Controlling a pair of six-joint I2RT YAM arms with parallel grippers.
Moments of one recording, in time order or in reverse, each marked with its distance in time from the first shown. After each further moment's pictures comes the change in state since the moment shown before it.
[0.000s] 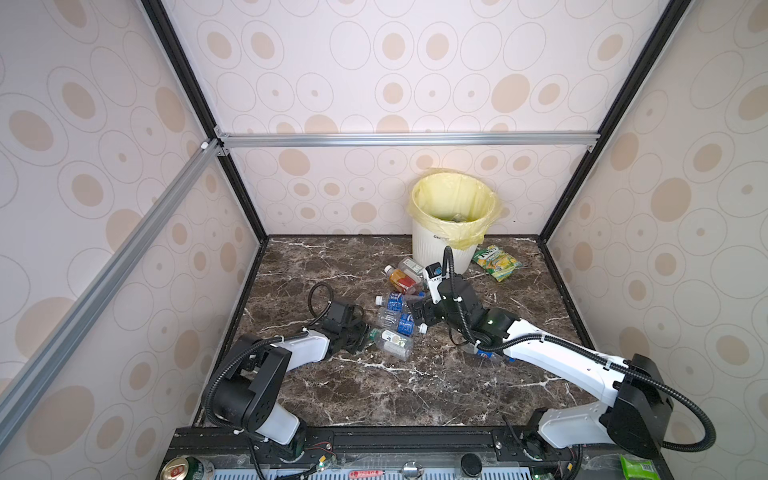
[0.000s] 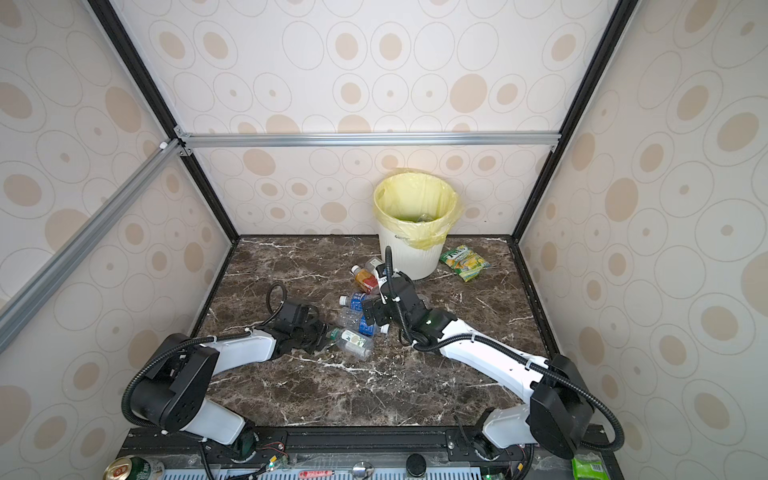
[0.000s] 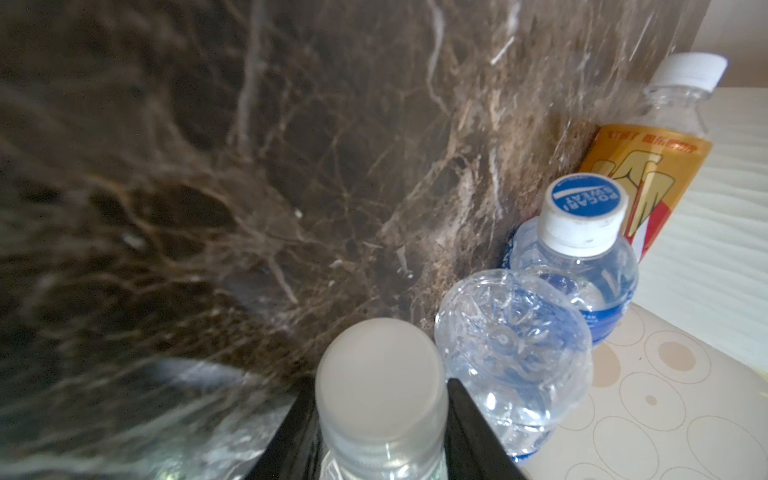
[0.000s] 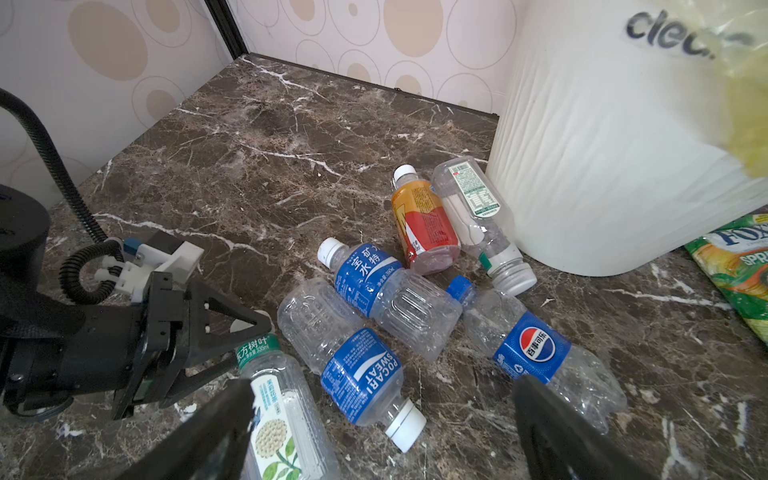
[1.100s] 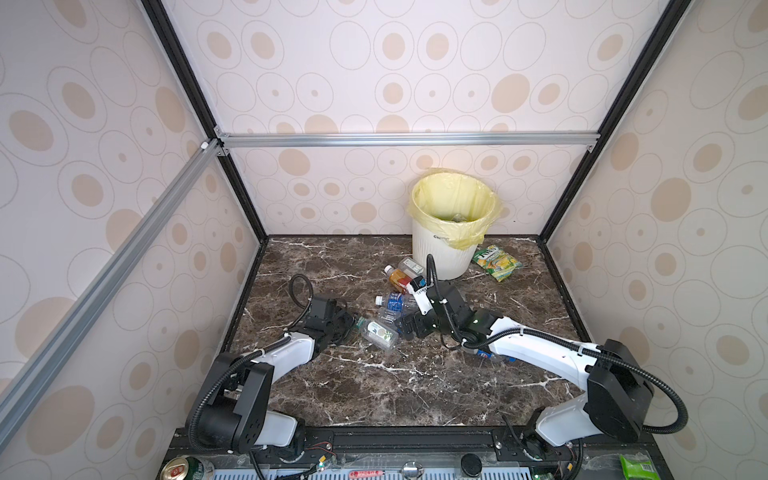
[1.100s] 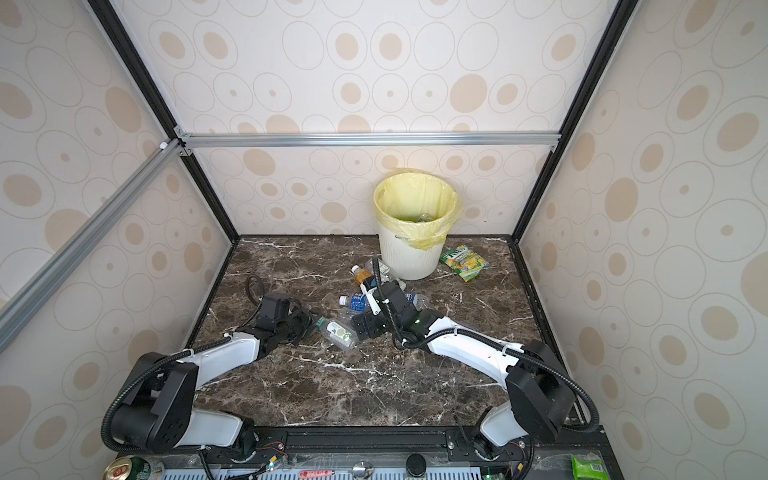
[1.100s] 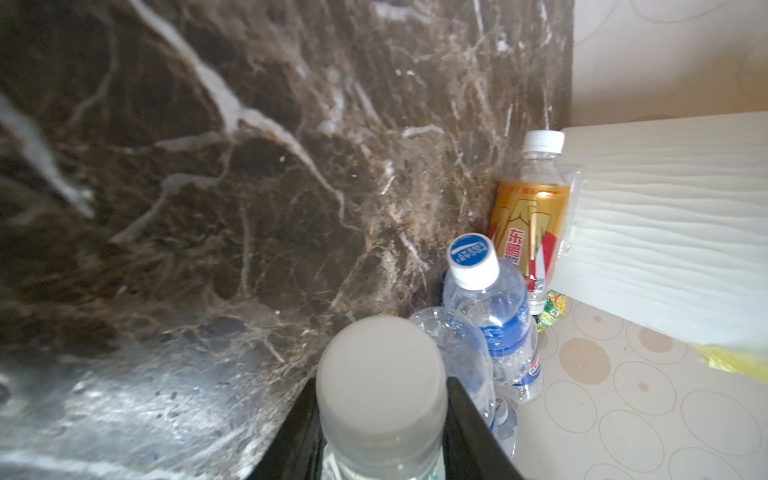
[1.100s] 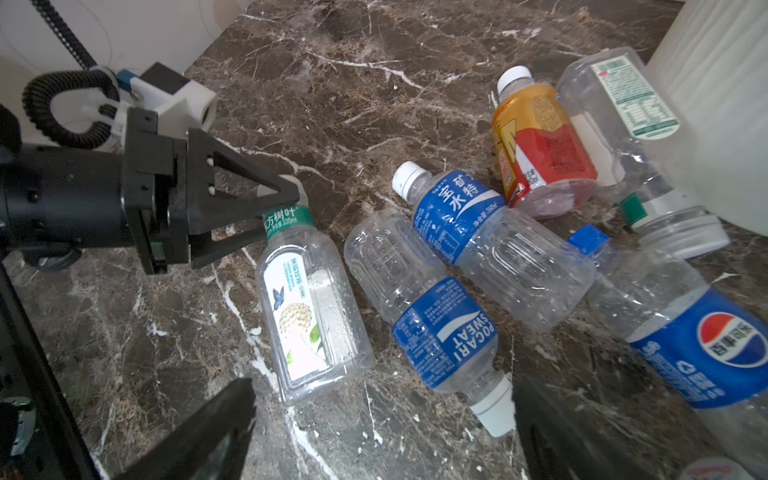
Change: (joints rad) left arm 0.132 -0.143 -0.014 -0.001 -0.015 0.238; right arm 0.000 0.116 -0.018 0.007 -0.283 0.031
